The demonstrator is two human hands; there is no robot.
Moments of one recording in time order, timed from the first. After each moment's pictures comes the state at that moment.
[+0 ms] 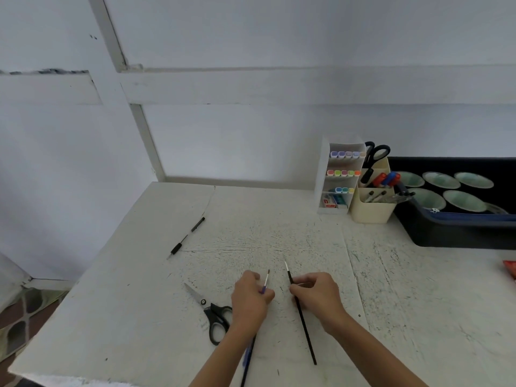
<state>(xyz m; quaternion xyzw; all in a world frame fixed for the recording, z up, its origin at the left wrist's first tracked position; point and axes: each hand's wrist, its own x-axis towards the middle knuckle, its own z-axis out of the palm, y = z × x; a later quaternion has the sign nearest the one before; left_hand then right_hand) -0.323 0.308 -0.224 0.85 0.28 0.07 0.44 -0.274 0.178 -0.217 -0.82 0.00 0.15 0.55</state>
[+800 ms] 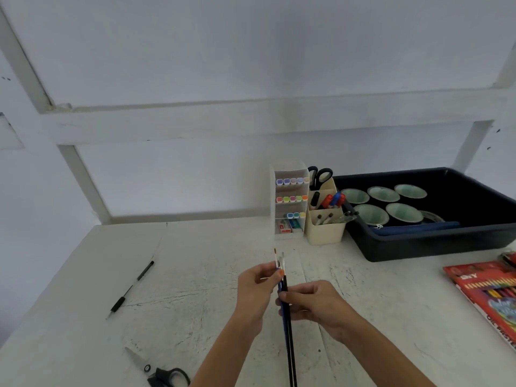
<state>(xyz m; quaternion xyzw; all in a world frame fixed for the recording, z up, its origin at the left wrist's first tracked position) -0.244 0.238 -0.163 0.68 0.19 0.05 0.71 -0.228 0.105 -0.164 -0.67 0.00 0.28 0.69</state>
